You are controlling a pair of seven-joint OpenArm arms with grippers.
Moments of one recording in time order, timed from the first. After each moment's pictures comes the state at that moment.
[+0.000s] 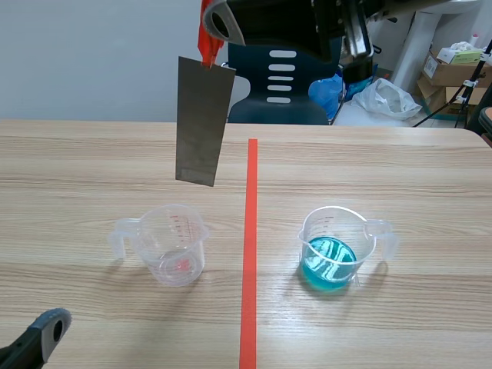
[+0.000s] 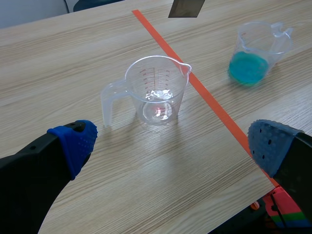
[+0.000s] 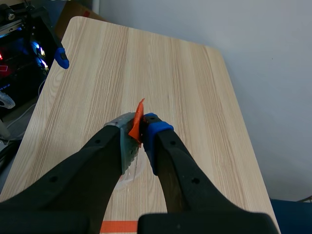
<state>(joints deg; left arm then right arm) 71.6 -38.9 -12.6 122.4 -22.0 -12.4 -20.2 40.1 47.6 -43.0 107.5 51.9 45.4 -16.2</state>
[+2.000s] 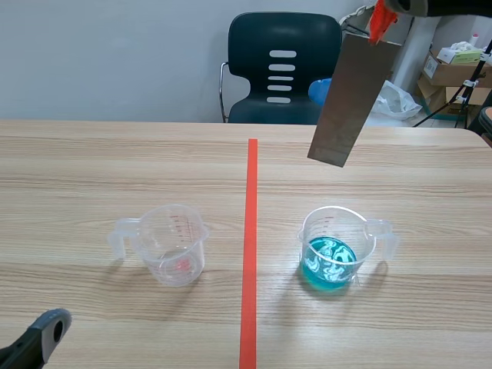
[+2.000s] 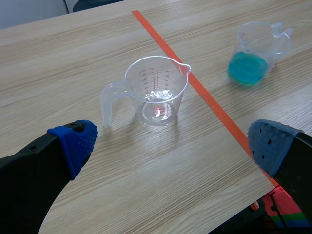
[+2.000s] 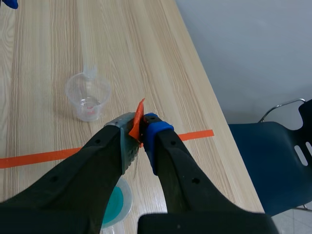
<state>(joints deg) 71.6 -38.9 -12.6 122.4 -22.0 -12.4 -20.2 39.3 78.6 -43.0 107.6 55.4 45.4 -0.7</state>
